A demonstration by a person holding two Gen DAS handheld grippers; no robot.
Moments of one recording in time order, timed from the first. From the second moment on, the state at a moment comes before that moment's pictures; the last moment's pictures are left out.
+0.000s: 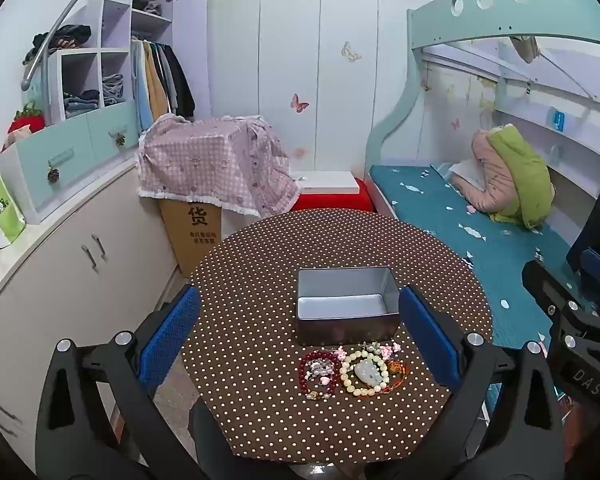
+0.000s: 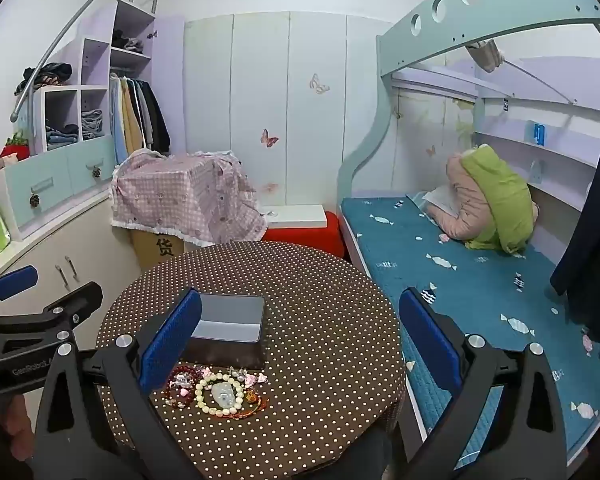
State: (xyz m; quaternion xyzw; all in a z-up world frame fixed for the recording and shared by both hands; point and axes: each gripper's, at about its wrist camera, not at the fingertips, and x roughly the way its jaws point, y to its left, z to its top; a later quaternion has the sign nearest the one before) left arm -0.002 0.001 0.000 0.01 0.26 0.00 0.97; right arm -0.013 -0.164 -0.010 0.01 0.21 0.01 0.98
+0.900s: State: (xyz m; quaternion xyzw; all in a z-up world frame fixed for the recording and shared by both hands) left arm 0.018 -0.006 -0.013 0.02 0.29 -0.01 0.96; right arm -0.004 -0.161 -0.027 0.02 0.23 0.02 0.97
